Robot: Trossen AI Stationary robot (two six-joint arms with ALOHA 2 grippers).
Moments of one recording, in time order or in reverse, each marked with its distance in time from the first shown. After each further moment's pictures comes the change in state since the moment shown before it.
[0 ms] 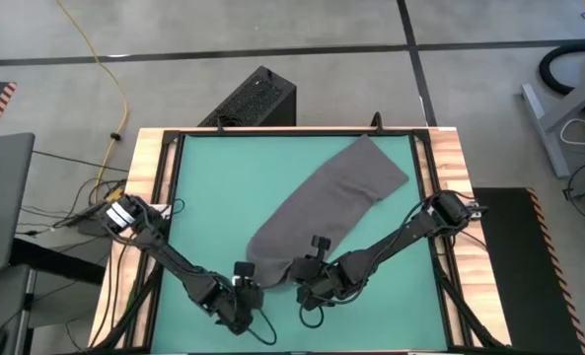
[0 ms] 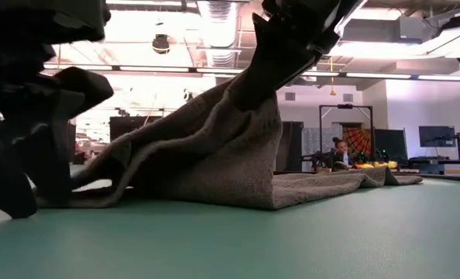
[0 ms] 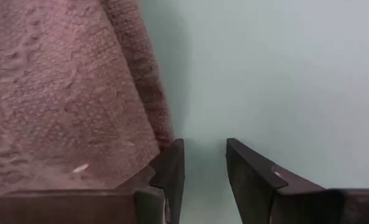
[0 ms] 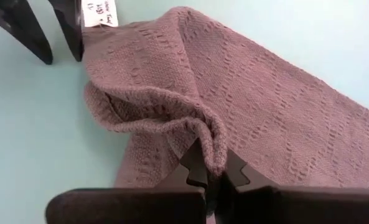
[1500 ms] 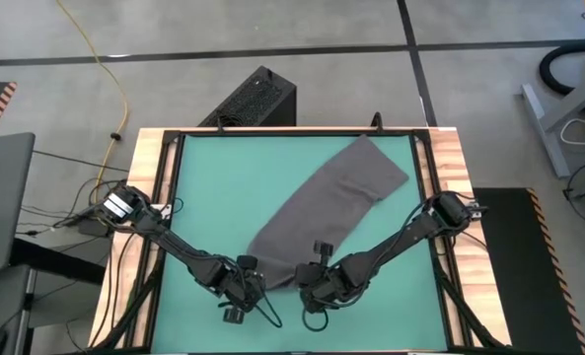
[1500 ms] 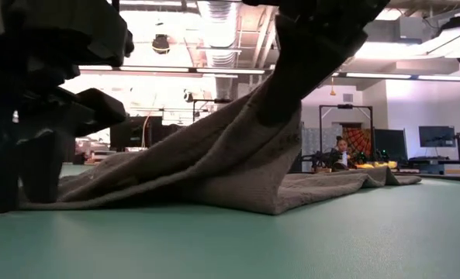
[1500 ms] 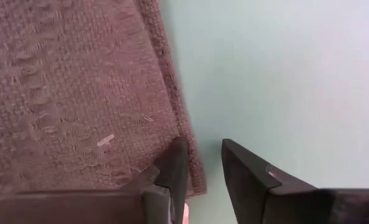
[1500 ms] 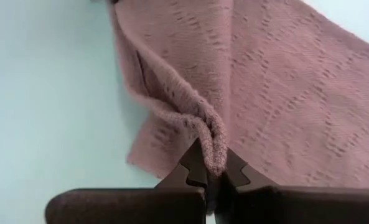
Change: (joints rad) left arm 0.096 -0.051 -0.056 -0.087 0.349 0.053; right arm 0.017 0.001 0.000 -0.065 -0.171 0.027
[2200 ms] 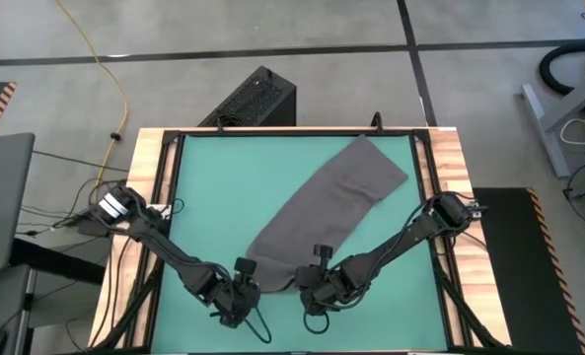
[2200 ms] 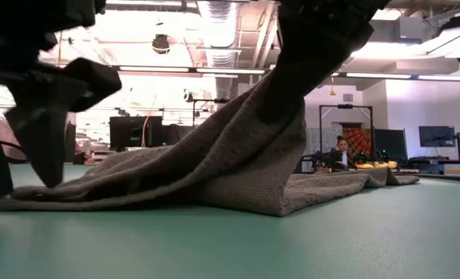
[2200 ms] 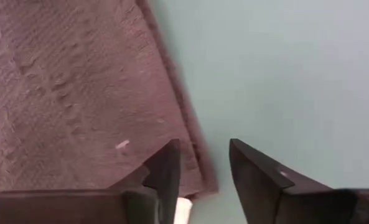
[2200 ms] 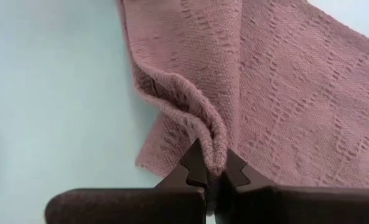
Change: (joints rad) left arm -0.070 -0.037 -0.004 0.107 -0.249 0.139; right arm 0.010 0.000 0.000 0.028 -0.013 0.000
